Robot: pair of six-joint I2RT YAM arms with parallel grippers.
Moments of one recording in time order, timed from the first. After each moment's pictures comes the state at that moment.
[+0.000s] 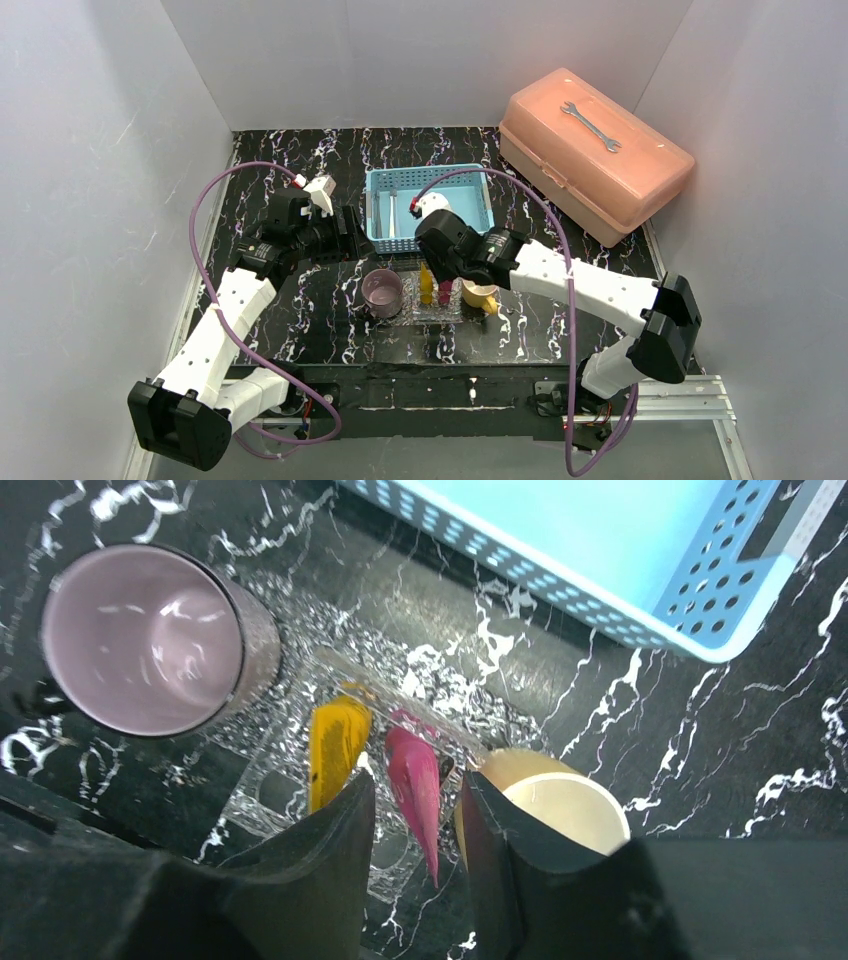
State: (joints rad) left arm -0.30 1.04 0.97 -0.66 0.30 -0.41; right arm 1.08 1.49 1.28 -0.71 0.38 0.33
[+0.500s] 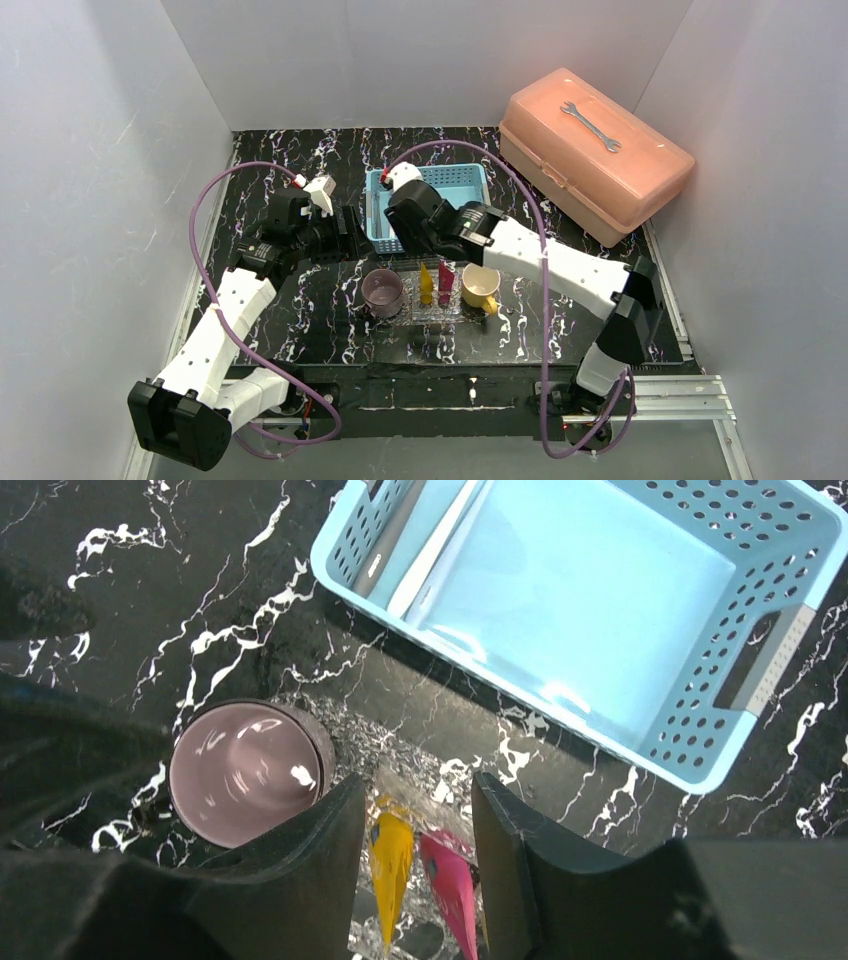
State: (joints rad) left arm -0.30 1.04 0.97 -0.66 0.30 -0.41; right arm 1.07 1.65 1.59 -0.71 0.38 0.27
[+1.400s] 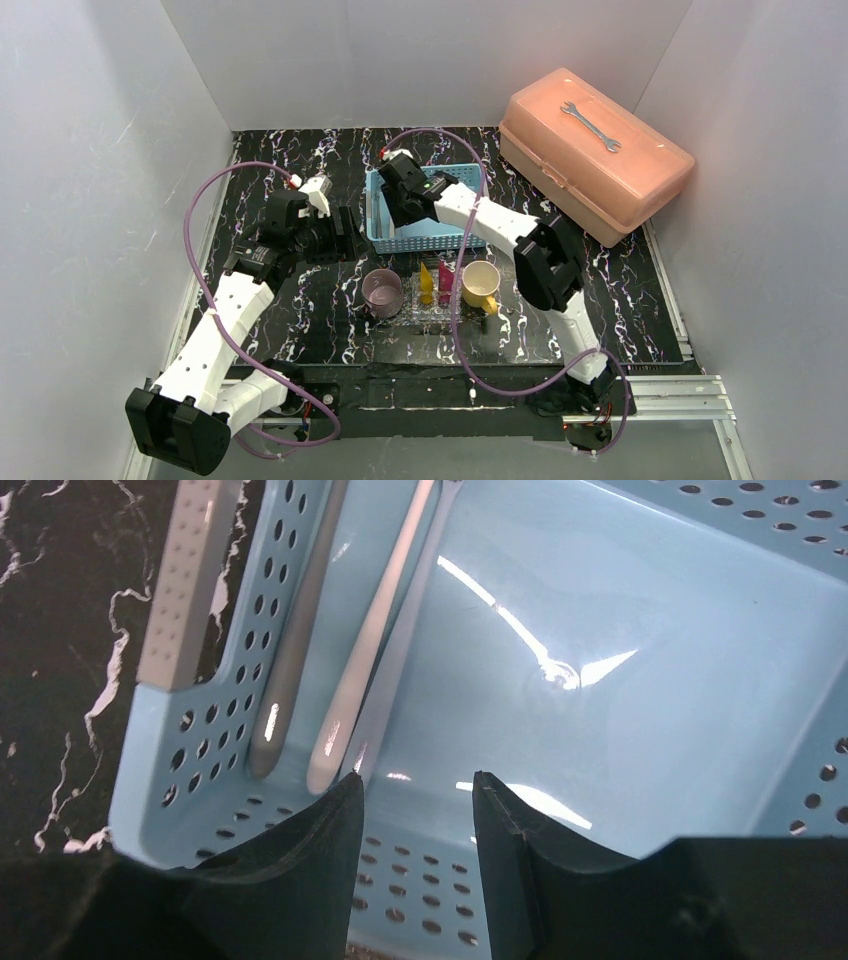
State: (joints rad) left arm -0.30 1.01 0.97 -0.68 0.24 -0.39; right arm 0.86 2.16 1.91 -0.65 0.25 0.31
